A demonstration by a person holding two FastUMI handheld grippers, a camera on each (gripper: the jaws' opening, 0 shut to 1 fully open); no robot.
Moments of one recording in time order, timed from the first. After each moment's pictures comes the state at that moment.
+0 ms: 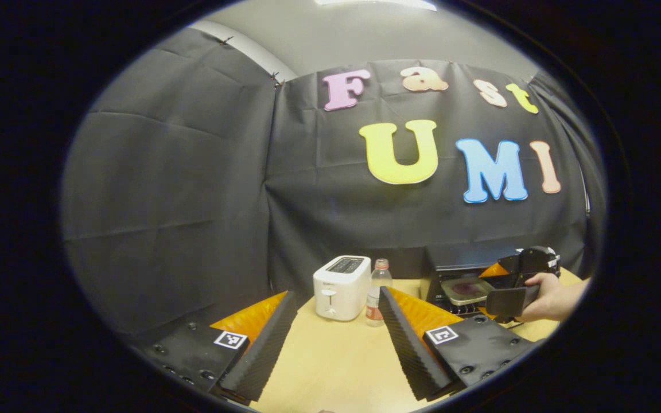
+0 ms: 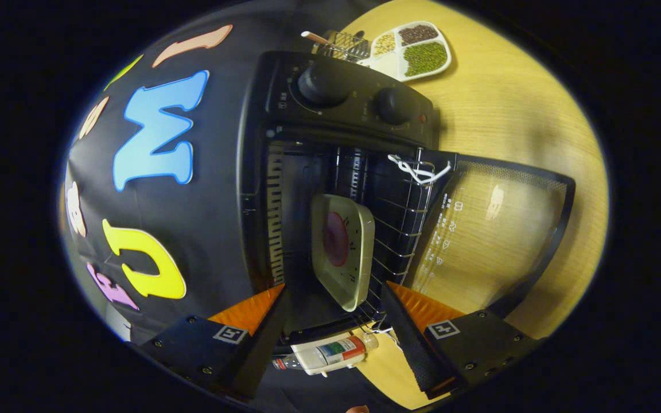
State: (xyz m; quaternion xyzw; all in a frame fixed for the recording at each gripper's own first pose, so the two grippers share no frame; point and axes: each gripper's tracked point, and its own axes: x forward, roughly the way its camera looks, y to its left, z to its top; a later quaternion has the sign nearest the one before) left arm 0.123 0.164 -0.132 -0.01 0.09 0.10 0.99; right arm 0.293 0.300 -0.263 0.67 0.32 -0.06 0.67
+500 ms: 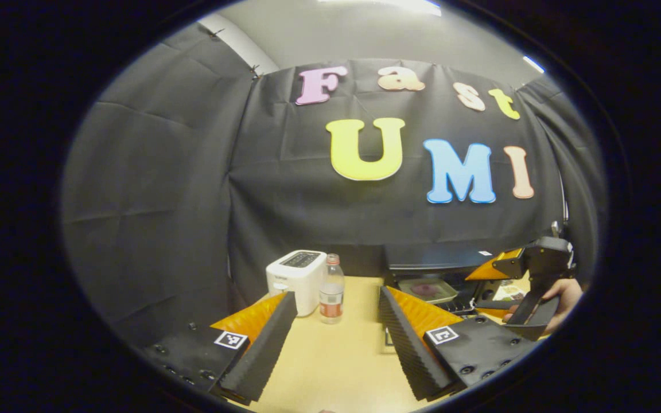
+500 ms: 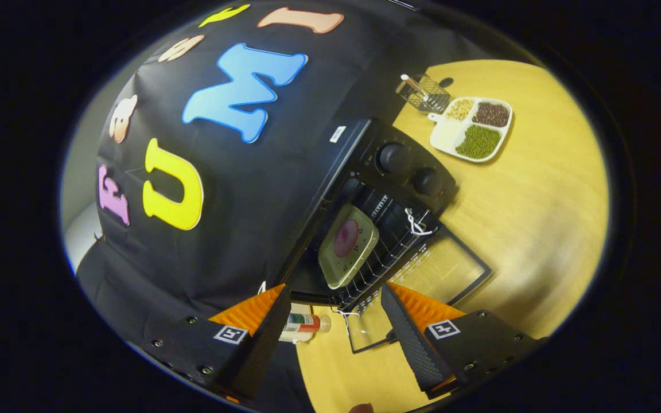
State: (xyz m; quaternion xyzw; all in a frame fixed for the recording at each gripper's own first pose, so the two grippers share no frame) left arm 0.136 0.084 -0.149 -0.04 0.10 0.02 0.99; right arm 0.214 0.245 -0.211 0.50 0.31 0.04 0.81
